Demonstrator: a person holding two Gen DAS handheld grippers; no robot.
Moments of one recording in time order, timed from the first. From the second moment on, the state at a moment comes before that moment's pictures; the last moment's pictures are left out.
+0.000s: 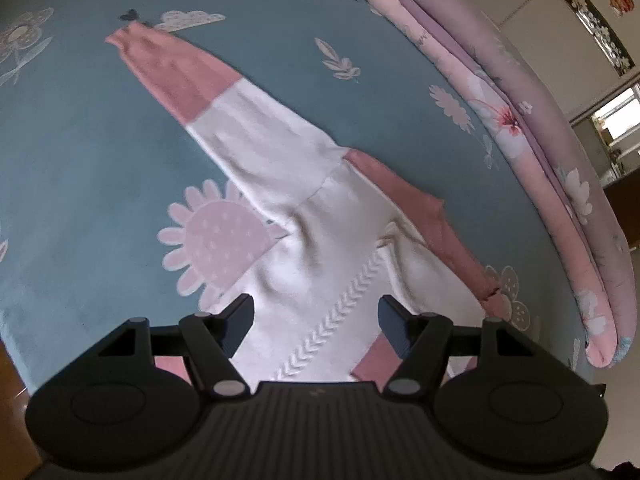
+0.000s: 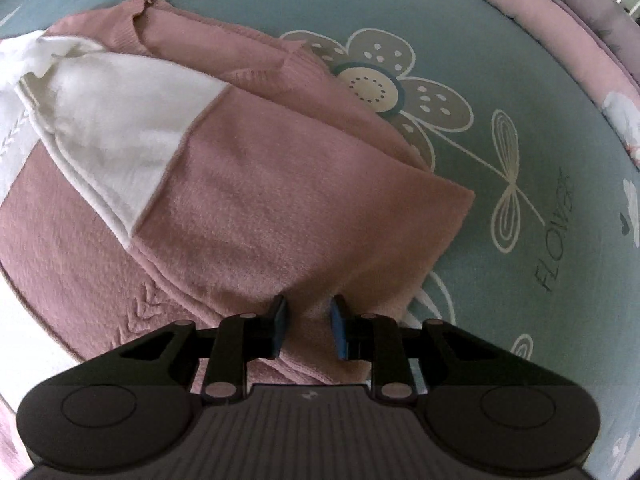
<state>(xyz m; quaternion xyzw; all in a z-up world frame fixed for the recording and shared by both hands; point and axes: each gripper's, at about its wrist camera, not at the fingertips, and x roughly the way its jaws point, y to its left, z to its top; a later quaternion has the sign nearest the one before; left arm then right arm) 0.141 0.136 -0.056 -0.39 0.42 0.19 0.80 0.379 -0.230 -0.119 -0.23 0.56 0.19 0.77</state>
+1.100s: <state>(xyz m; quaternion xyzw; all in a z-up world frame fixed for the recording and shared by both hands) 0.306 0.104 -0.136 -0.13 0.46 -0.09 0.87 0.290 -0.222 -0.057 0.03 0.50 0.05 0.87</state>
